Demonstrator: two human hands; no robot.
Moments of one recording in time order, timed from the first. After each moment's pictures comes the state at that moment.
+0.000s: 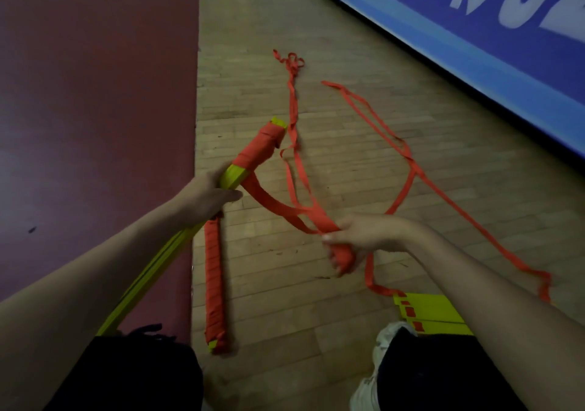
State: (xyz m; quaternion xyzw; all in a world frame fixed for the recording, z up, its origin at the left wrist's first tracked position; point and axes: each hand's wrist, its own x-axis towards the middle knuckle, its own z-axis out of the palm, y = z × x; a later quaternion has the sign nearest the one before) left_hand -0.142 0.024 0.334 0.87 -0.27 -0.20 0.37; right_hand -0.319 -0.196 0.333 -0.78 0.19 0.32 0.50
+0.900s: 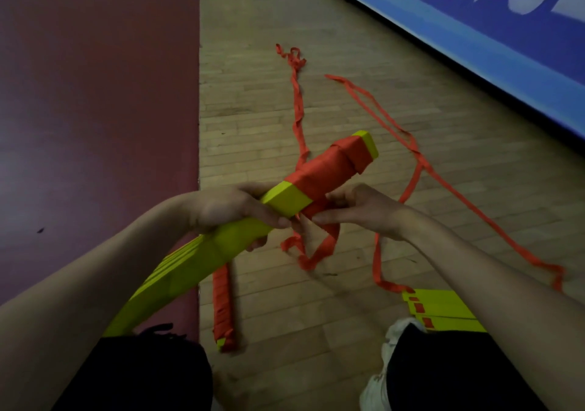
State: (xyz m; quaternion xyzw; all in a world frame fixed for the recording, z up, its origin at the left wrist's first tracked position) left_hand -0.180 0.013 0.373 0.63 -0.35 -0.55 0.41; right_hand -0.304 -0.198 0.340 -0.83 0.07 0.08 0.55
